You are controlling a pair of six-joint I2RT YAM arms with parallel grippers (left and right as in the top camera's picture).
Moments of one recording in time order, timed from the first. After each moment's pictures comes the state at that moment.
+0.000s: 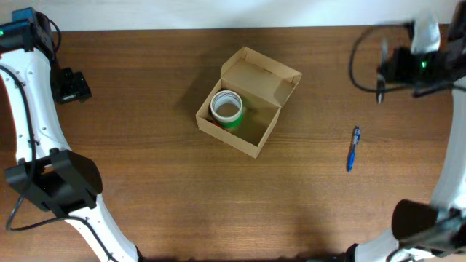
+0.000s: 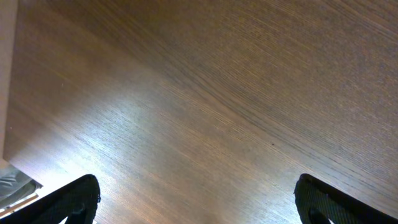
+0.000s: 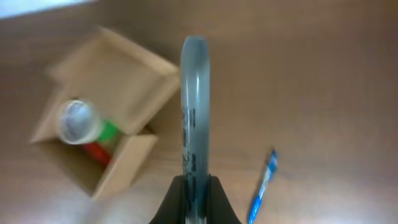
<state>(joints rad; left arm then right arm) 0.31 2.15 2.33 -1.65 -0.28 -0.16 -0.24 1.77 2.14 -1.43 -0.39 -0.13</state>
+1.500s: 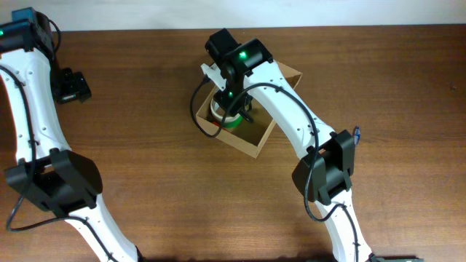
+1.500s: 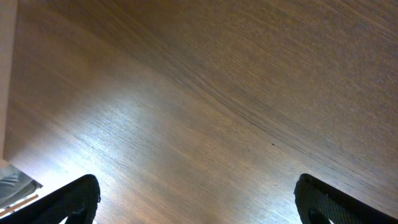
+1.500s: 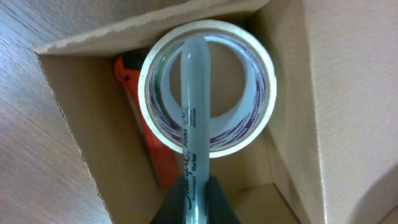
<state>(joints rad) 0.31 2.15 2.33 -1.65 -0.28 -0.16 0.58 2.35 2.37 -1.40 -0.01 -0.21</state>
